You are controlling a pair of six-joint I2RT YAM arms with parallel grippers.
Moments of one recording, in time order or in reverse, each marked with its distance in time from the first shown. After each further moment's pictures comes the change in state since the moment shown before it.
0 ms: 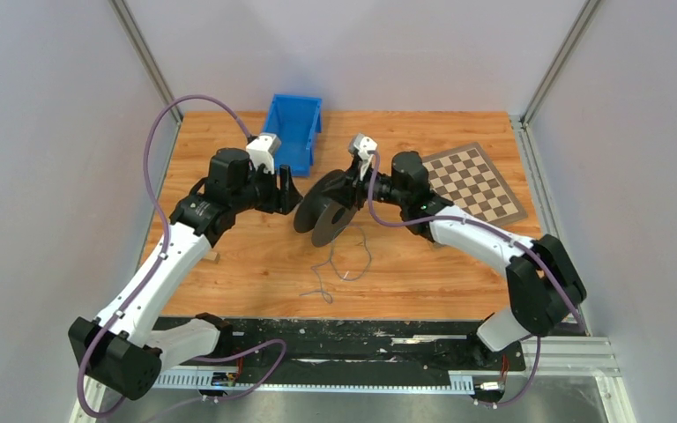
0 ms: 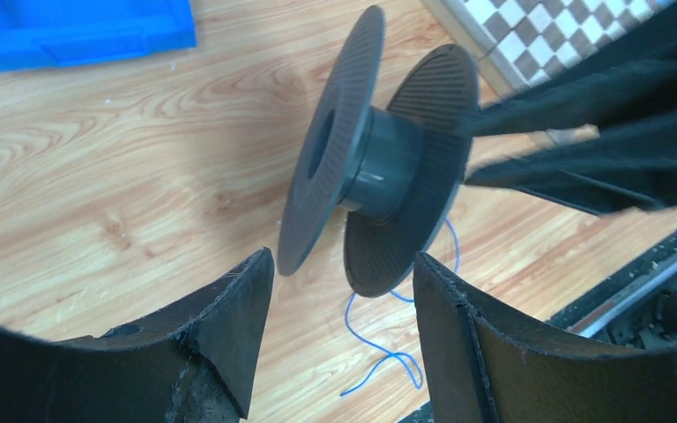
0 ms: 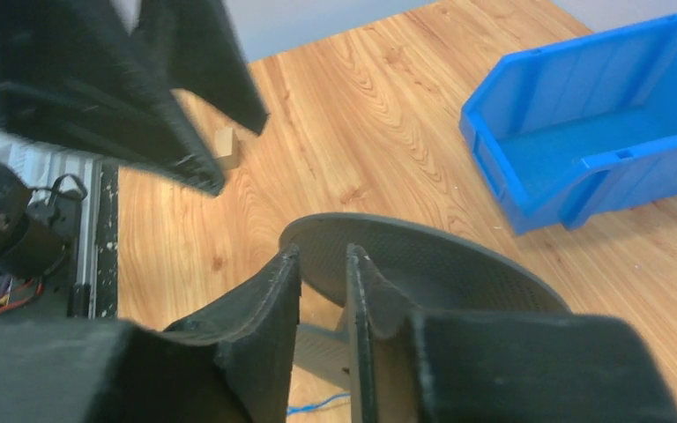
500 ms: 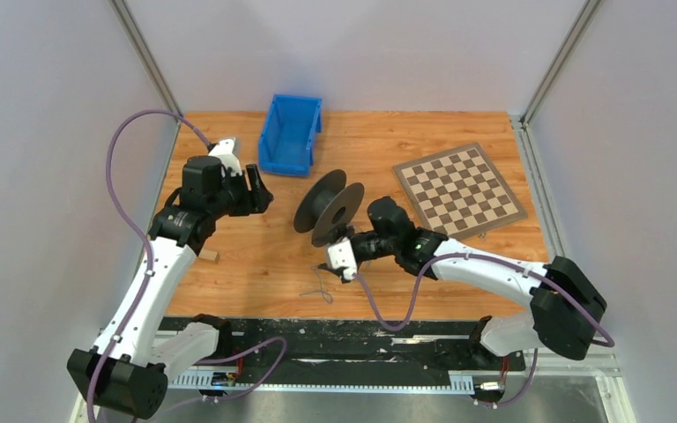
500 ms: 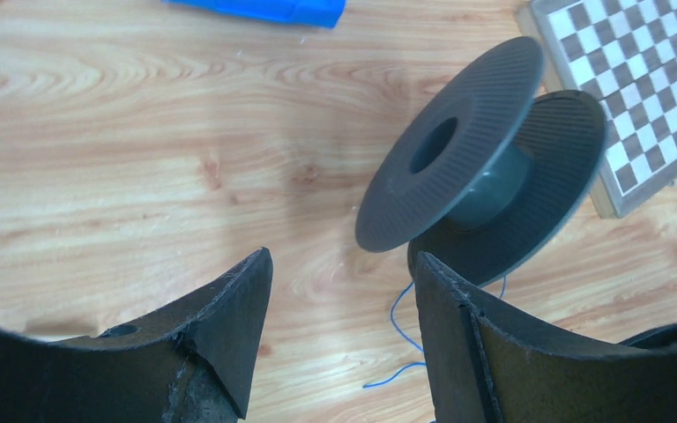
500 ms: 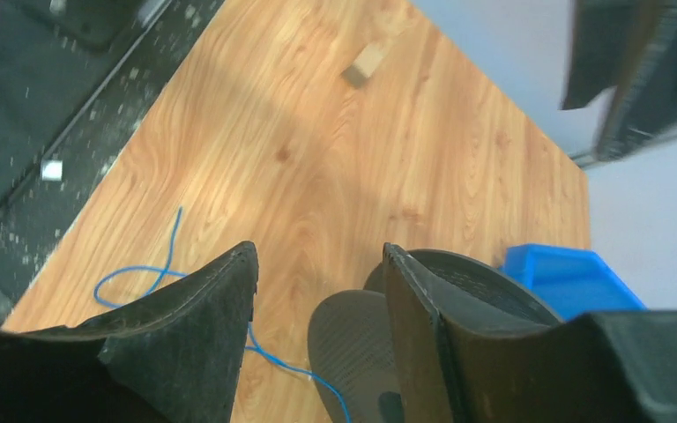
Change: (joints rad) left arm 0.148 -0.102 -0.043 -0.078 -0.116 -0.078; right arm 0.251 -0.223 -0.207 -0.256 -0.150 -0.929
